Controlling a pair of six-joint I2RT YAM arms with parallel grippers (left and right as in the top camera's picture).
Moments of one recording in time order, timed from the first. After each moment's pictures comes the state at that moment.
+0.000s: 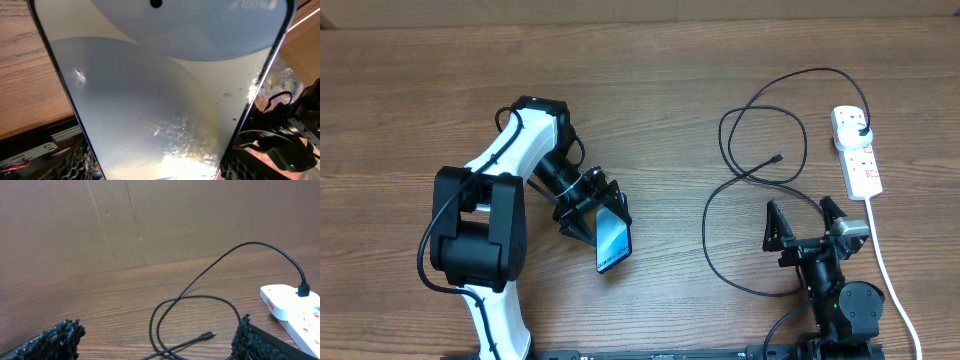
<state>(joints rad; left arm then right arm) -0.19 2.07 1.45 -1.59 0.75 -0.15 0.02 0.01 0.02 -0.03 -0.12 0.20</state>
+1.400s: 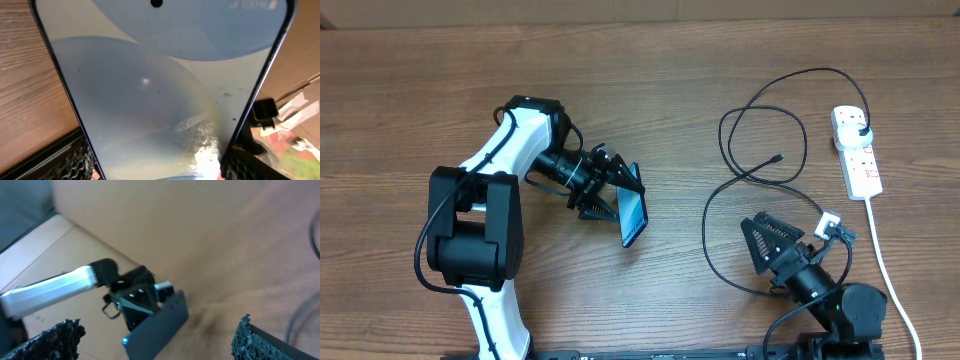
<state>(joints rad) -0.16 2.07 1.45 -1.43 1.05 -0.15 0.02 0.05 0.03 0.04 -0.62 0.99</state>
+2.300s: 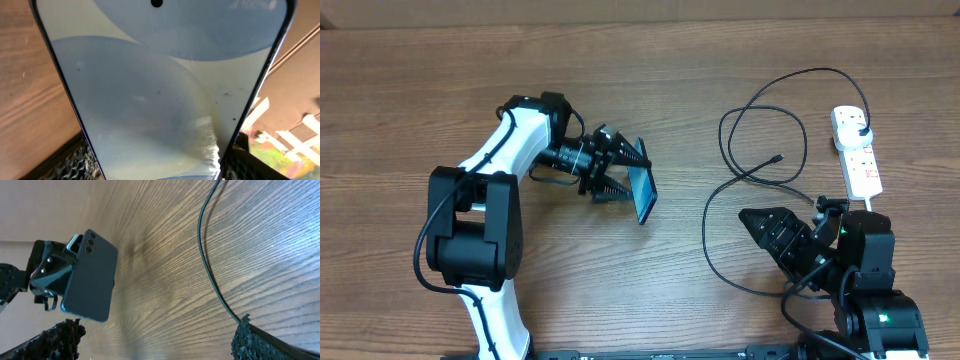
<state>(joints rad) -0.15 2.07 1.45 -1.19 1.23 -0.32 0.02 0.63 0.58 -0.73 -0.55 0.84</state>
